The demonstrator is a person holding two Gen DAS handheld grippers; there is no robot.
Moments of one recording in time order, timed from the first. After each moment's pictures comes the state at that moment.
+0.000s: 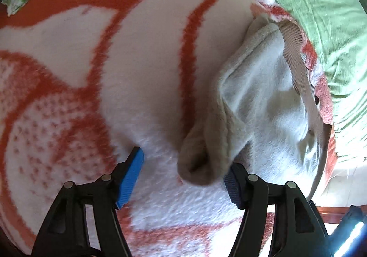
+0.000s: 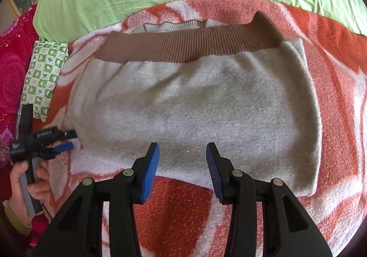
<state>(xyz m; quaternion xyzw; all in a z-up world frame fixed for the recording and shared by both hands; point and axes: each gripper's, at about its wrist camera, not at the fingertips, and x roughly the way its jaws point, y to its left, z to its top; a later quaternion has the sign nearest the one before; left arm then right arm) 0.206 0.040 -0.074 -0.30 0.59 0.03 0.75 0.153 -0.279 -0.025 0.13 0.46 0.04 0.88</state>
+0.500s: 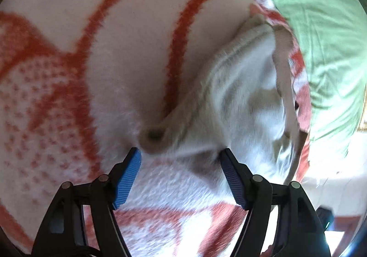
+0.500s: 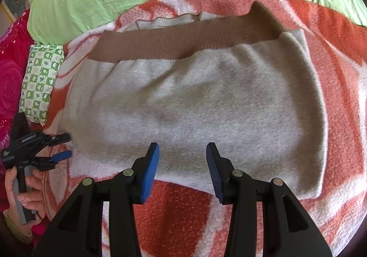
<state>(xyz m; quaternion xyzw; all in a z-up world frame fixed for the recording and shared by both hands) 0.193 0.044 -0.078 -0.41 0.58 0.01 0.70 0.165 -0.279 -0.033 0.14 0.47 0.05 0.87</state>
